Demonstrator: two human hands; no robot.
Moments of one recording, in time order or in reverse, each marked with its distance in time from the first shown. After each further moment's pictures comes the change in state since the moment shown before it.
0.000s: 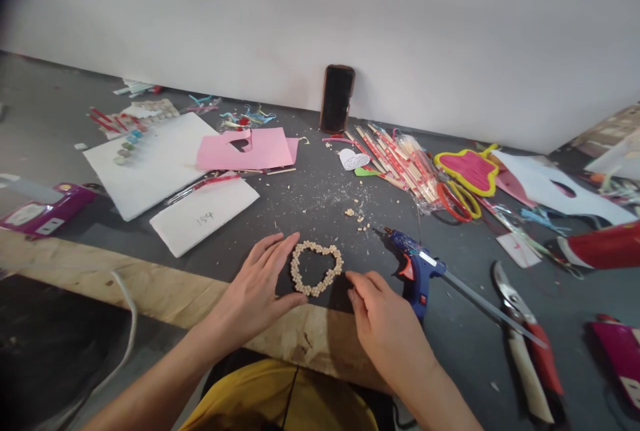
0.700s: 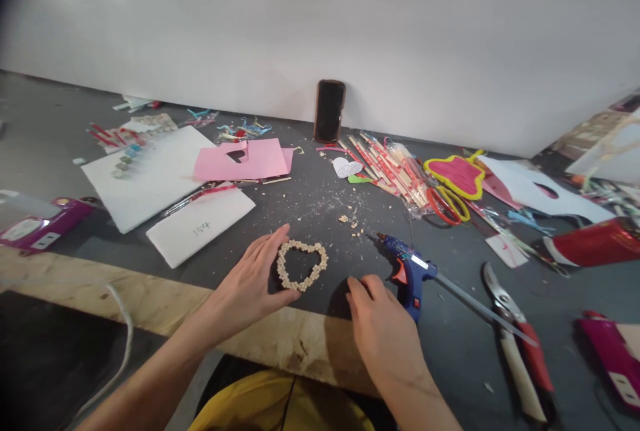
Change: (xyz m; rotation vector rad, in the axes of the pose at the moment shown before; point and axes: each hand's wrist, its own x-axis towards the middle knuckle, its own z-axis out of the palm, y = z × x) left_hand 0.013 -0.005 -0.014 -0.073 -0.016 -0.029; right_hand -0.006 0.008 0.016 -0.353 0.189 -0.069
